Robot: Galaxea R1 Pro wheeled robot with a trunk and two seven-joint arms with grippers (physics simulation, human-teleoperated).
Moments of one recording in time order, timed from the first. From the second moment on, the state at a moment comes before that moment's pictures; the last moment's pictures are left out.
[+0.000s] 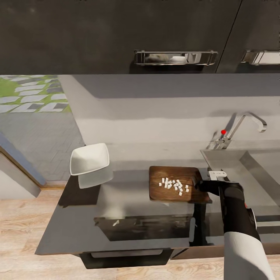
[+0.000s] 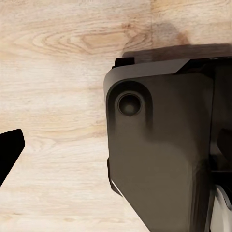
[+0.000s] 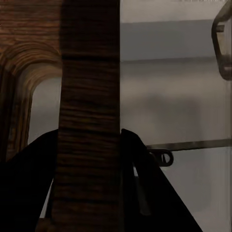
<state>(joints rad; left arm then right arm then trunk) -0.33 -0.04 -0.09 0.07 0.02 -0.17 0.15 -0.68 0.03 -0.43 -1.27 0.60 0.80 0.52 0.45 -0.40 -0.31</state>
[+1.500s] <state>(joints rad) -0.33 -0.06 -0.09 0.07 0.02 -0.16 0.15 -0.68 0.04 -0.43 -1.27 0.68 0.80 0.52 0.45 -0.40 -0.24</state>
